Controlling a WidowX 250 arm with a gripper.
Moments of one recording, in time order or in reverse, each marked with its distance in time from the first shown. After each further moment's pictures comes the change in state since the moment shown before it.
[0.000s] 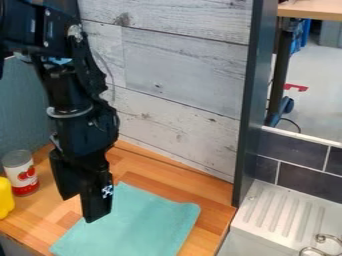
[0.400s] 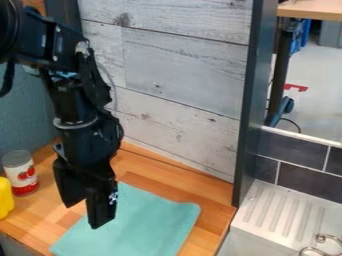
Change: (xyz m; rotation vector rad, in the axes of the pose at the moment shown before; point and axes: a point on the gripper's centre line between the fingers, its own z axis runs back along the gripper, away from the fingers) arm 0.006 0.004 -0.015 0.002 0.010 0.064
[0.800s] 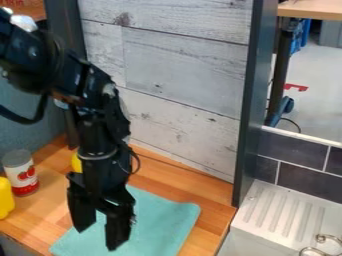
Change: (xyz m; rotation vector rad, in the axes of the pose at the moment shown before) arm 0.009 -0.003 -0.042 0.001 0.069 0.144
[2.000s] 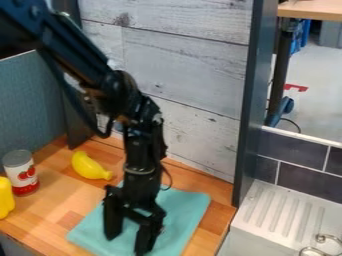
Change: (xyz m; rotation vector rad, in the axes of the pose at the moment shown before) arm 0.061 -0.007 -0.053 0.019 0.137 -0.036
